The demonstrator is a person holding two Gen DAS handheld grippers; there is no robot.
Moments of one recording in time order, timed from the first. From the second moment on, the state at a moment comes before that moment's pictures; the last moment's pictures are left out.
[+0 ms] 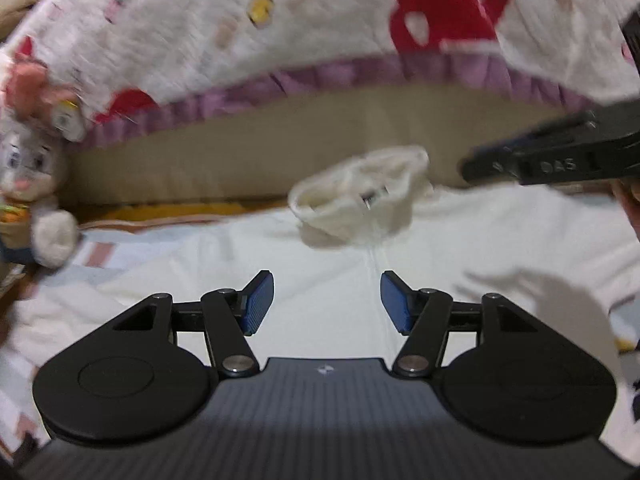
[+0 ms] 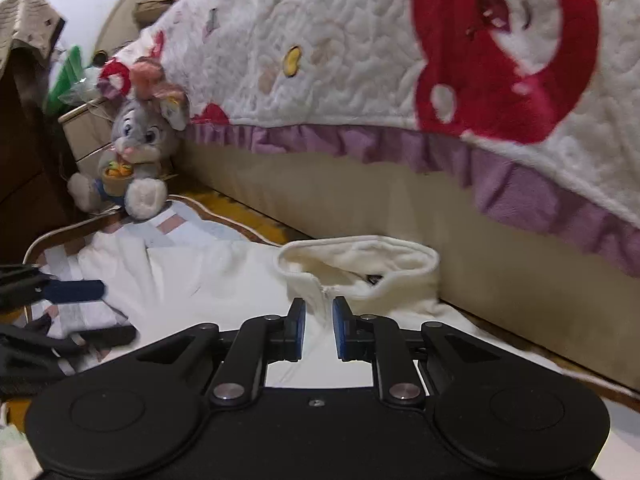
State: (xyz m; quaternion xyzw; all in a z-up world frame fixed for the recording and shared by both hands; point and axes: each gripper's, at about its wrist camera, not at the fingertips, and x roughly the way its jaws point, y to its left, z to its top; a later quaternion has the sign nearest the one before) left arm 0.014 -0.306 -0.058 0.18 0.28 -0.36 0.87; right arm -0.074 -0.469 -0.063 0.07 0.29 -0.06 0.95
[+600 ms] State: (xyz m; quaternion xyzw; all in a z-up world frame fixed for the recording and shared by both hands) left arm 0.154 -0.368 -0.193 0.07 0.33 -0.42 0.84; right arm 0.091 -0.484 -0.140 -0.26 0.42 0.15 0.86
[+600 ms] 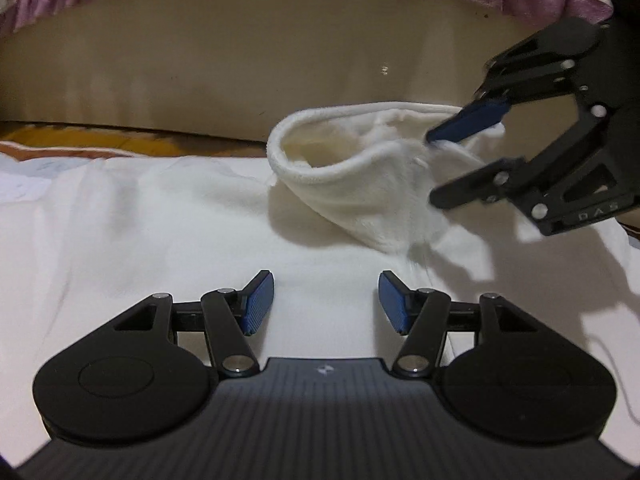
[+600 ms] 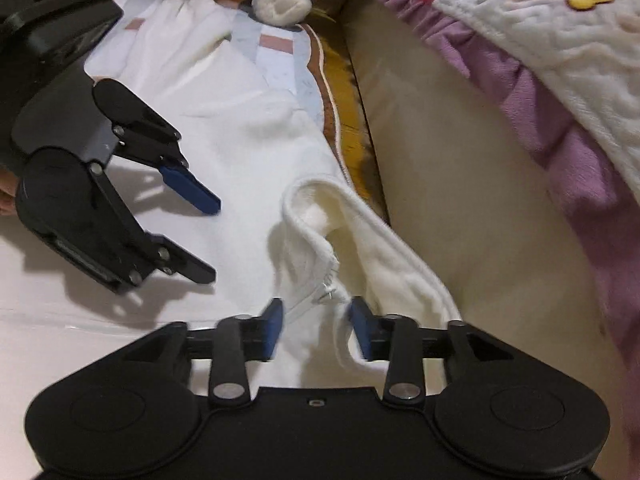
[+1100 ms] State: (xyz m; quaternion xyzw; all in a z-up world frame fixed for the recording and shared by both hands) left arm 0.161 -0.379 -0.194 0.06 0.32 -0.41 0.85; right arm 0.079 -0.556 -0.137 0.08 0.35 0.08 0.93
